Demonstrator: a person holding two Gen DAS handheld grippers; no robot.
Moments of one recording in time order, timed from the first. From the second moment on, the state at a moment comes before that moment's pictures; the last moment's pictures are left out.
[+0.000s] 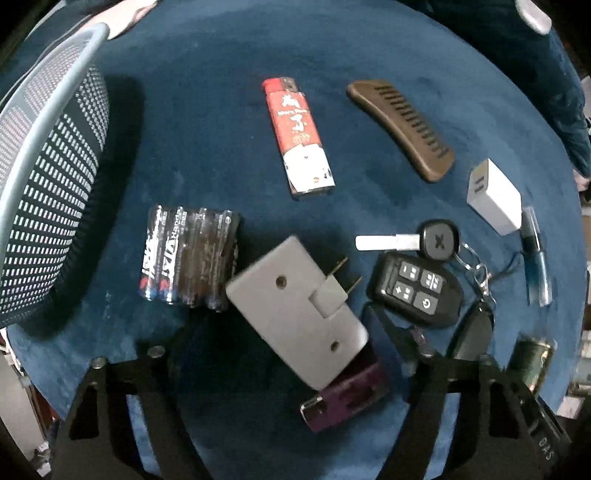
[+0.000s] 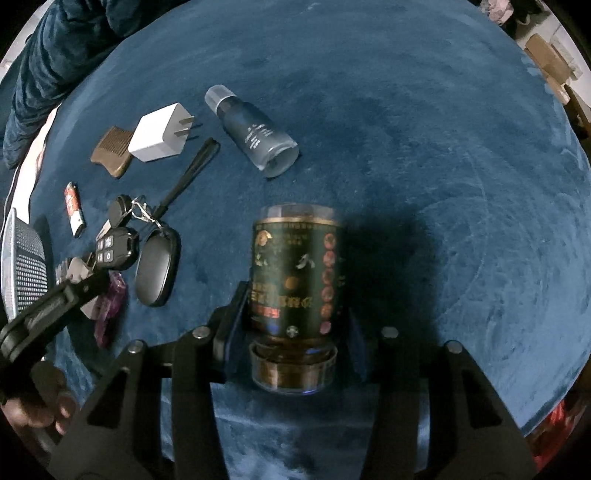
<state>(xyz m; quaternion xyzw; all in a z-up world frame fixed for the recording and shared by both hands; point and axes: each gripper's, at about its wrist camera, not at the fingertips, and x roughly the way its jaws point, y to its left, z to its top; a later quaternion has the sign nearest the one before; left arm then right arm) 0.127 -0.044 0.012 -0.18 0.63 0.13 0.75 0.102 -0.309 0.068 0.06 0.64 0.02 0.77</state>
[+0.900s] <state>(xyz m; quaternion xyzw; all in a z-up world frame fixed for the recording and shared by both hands) 0.062 -0.033 0.036 -0.11 0.59 0.05 0.79 0.095 -0.289 0.086 0.03 0.64 0.07 0.77</state>
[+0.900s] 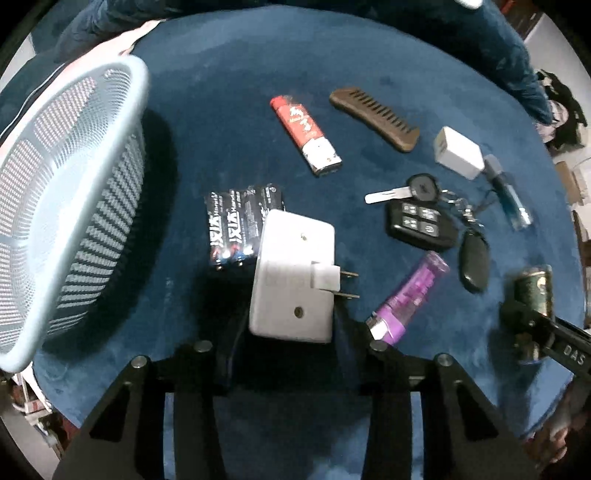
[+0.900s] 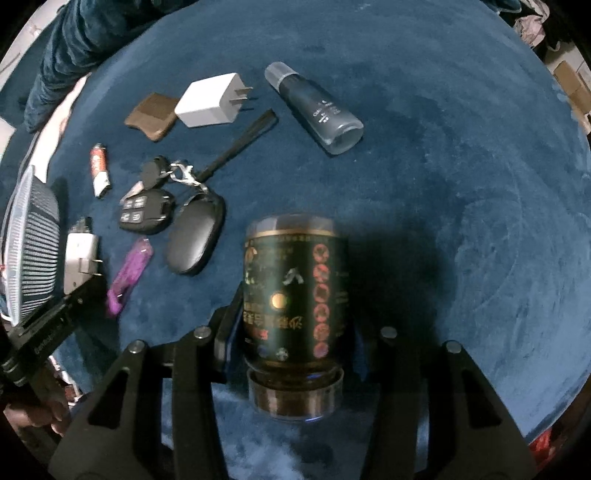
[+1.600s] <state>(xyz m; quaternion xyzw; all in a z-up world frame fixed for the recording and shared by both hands) 0.023 0.025 0.129 -0.13 0.53 0.03 0.84 0.058 -0.227 0.120 0.03 0.60 0.13 0.79</state>
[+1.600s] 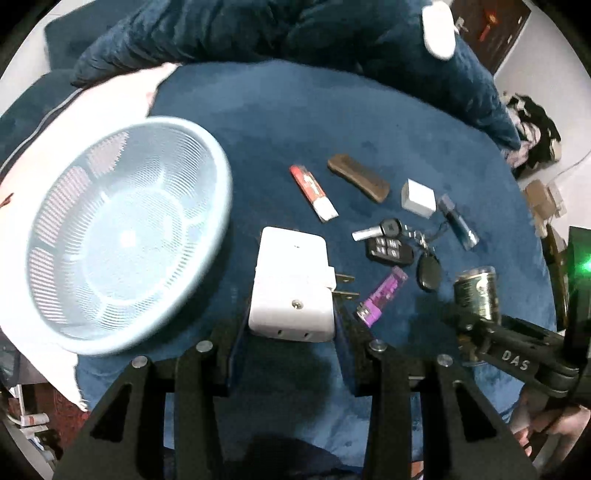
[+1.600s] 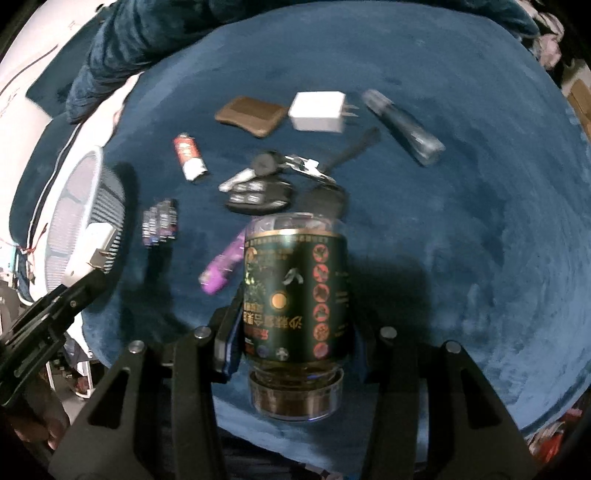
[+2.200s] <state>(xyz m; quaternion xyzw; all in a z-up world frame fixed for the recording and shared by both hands) -0.007 0.168 0.150 -0.18 0.48 0.14 0.85 0.060 -0.058 0.151 -0.02 0.56 0.25 0.79</state>
